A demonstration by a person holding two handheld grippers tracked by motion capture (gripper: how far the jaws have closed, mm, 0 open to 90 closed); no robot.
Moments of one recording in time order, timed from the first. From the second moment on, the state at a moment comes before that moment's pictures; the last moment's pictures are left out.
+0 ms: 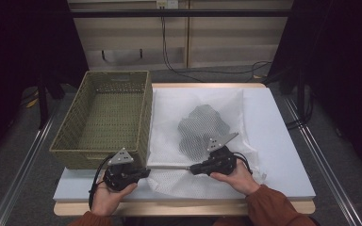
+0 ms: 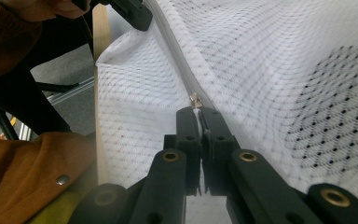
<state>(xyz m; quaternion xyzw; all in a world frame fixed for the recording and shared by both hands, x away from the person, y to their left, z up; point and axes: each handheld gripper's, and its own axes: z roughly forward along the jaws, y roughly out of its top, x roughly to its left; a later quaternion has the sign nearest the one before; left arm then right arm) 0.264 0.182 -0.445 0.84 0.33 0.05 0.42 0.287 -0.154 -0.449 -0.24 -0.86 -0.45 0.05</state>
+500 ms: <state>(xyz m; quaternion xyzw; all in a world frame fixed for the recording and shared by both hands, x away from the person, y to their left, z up) 0.263 0.182 -0.444 0.84 0.33 0.05 0.42 0.284 -0.164 -0.448 -0.25 -0.86 -0.45 0.04</state>
